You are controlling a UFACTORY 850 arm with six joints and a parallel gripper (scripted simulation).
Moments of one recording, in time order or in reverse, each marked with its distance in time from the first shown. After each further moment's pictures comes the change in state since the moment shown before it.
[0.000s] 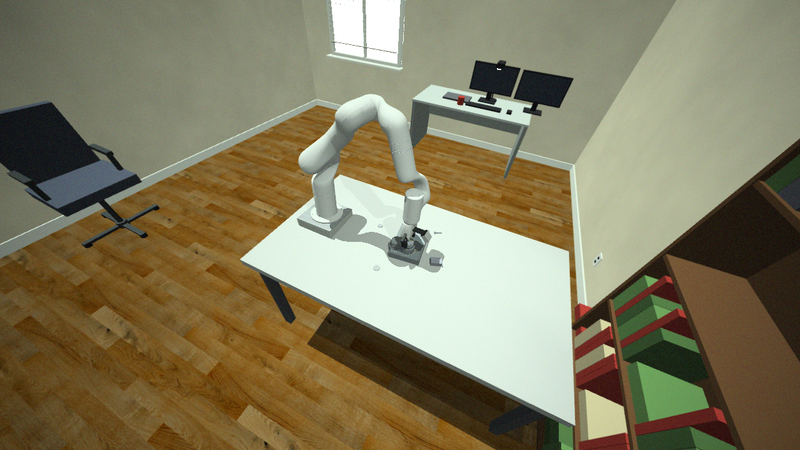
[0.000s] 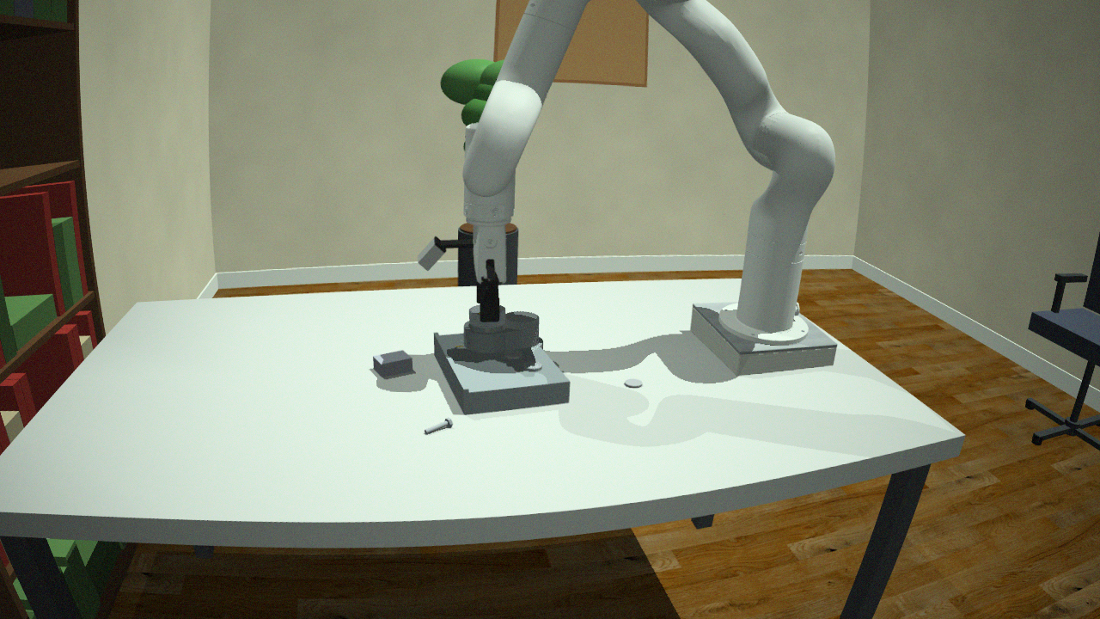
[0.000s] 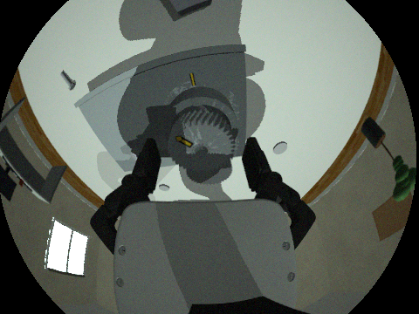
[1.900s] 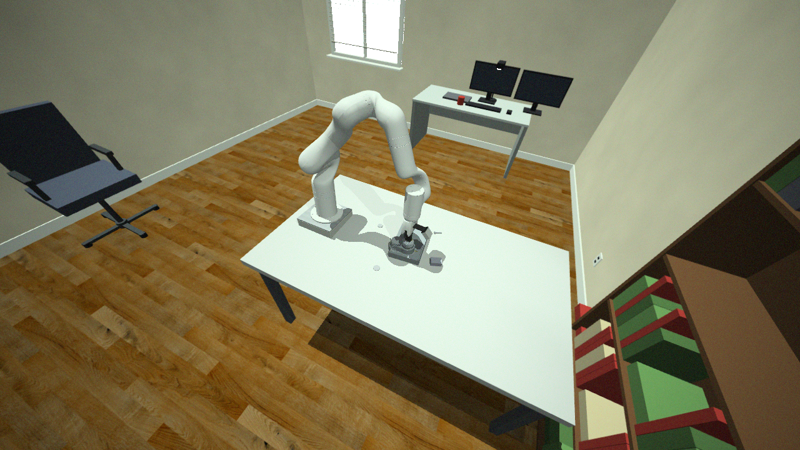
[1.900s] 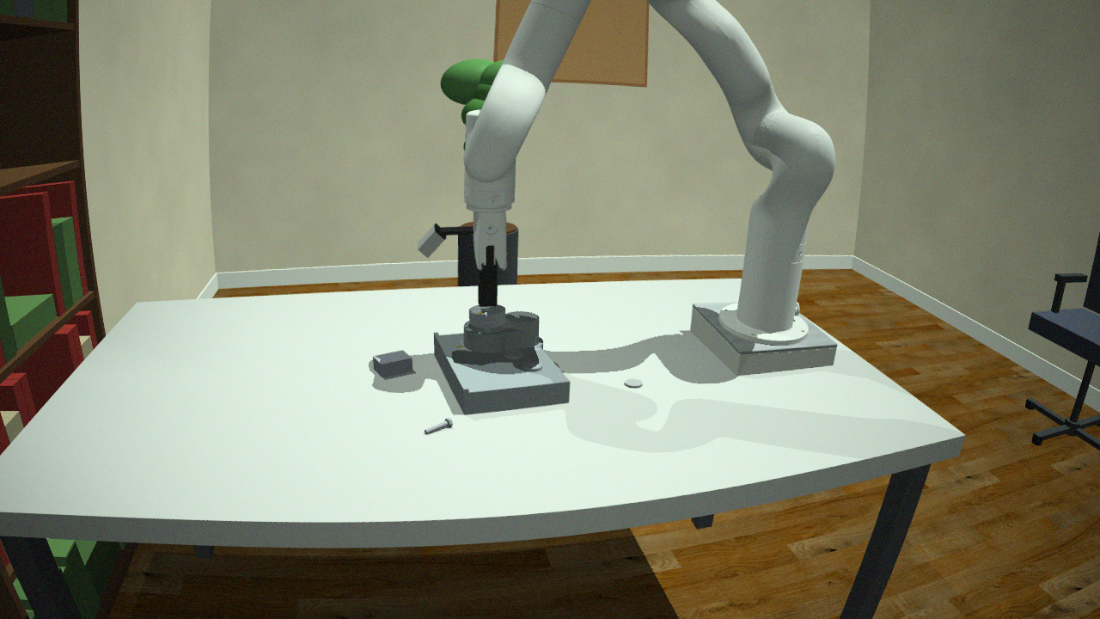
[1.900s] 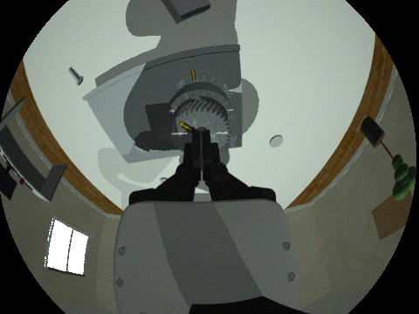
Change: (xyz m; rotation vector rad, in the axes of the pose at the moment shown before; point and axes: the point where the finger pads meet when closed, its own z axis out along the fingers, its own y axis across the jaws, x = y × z) arm 0.000 0.000 -0.023 0.000 0.000 0.000
